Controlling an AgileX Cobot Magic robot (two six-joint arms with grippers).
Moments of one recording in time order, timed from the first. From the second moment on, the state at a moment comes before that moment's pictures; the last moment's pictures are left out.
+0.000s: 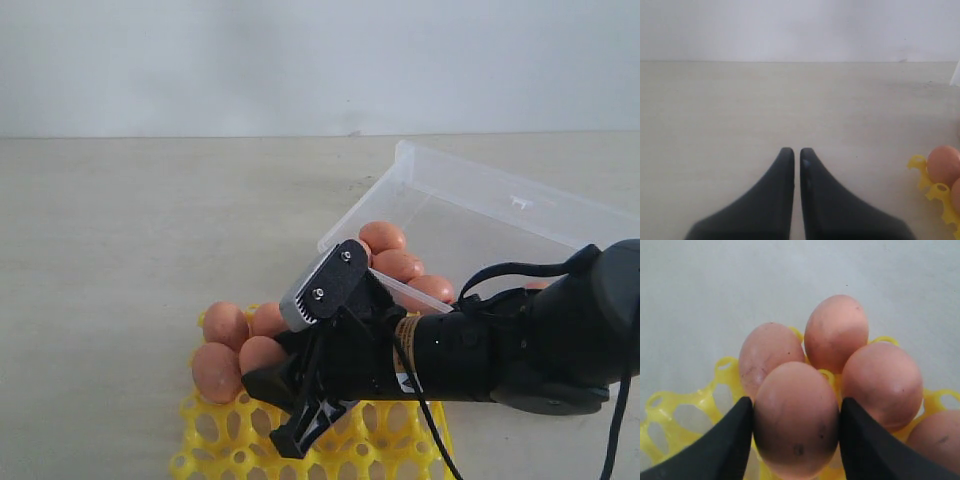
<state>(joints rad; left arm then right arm) -0.03 0.00 0.00 -0.18 0.32 0.14 0.57 1.86 -0.63 -0.69 -0.69 0.47</state>
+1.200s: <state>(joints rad) -0.03 0.00 0.00 -0.18 0.32 0.14 0.43 1.43 -0.76 0.22 -0.19 -0.13</state>
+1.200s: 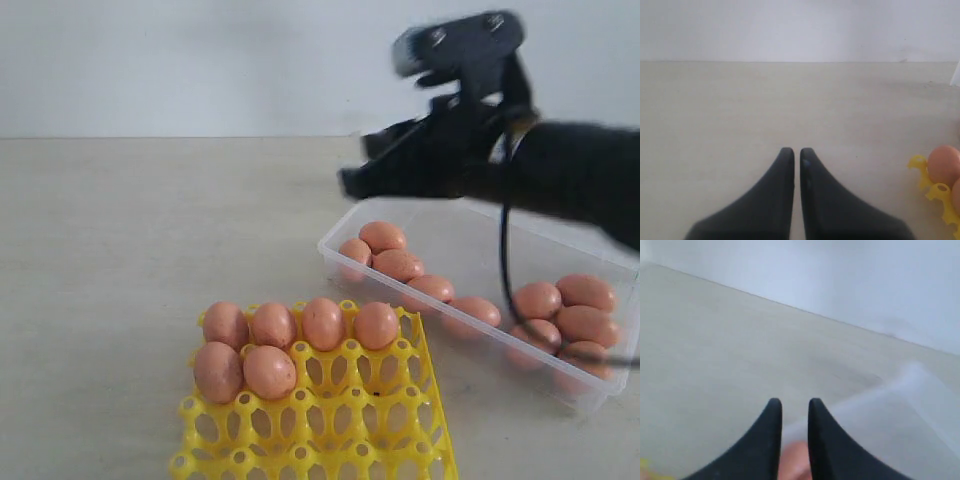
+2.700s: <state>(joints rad) -0.03 0.00 0.00 -0.18 0.32 0.14 -0.01 1.99 -1.45 -0.14 1.17 -0.33</state>
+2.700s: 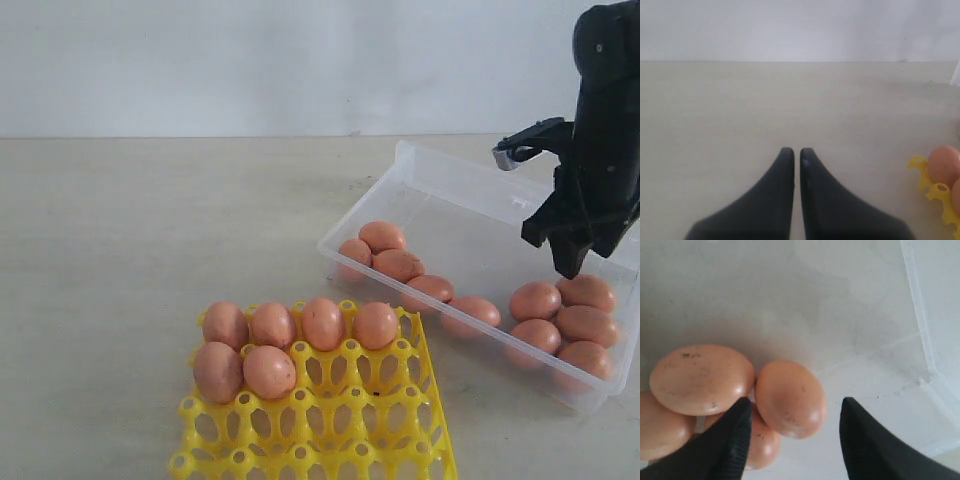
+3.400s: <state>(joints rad) -0.03 0.00 0.00 -0.18 0.32 0.14 -0.06 2.03 -1.45 -0.01 1.19 -0.43</state>
